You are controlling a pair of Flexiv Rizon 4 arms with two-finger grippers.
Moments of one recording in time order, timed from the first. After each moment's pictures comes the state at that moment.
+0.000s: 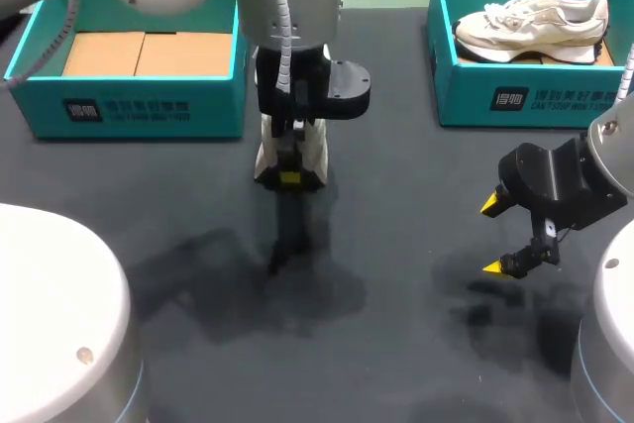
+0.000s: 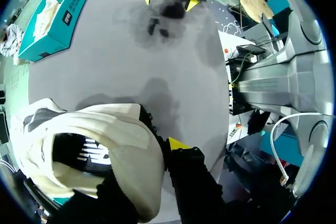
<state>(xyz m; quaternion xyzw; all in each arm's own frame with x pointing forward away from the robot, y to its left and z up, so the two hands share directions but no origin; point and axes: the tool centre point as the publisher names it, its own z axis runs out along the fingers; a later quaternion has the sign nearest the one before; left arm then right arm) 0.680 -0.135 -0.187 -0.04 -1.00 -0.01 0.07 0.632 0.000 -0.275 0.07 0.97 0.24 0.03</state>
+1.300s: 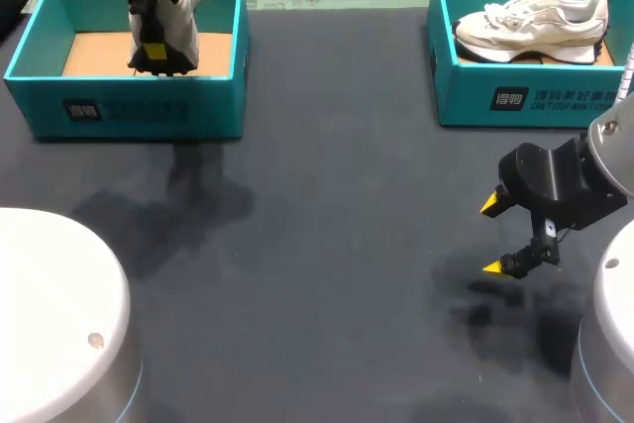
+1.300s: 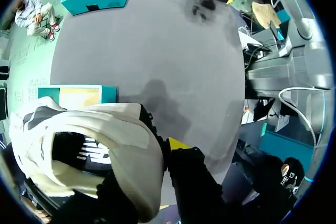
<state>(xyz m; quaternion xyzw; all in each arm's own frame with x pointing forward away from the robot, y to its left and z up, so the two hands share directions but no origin) 0.843 0.035 -0.134 0.02 -1.00 -0.02 0.06 0.632 0.000 -0.275 0.07 0.97 0.24 0.03</state>
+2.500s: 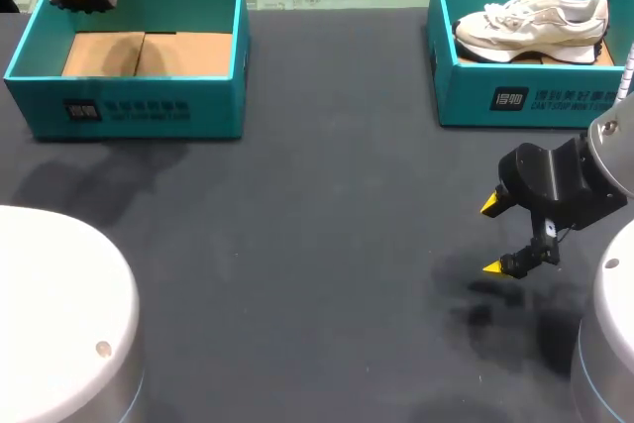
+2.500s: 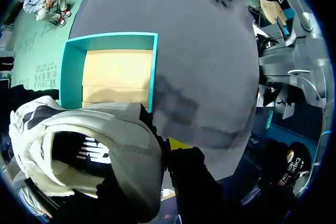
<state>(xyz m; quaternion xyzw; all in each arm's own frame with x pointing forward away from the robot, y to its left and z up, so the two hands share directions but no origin) 0.964 0.162 -0.120 0.03 -1.00 -0.06 0.04 0.632 0.000 -0.274 0.07 0.97 0.24 0.03</state>
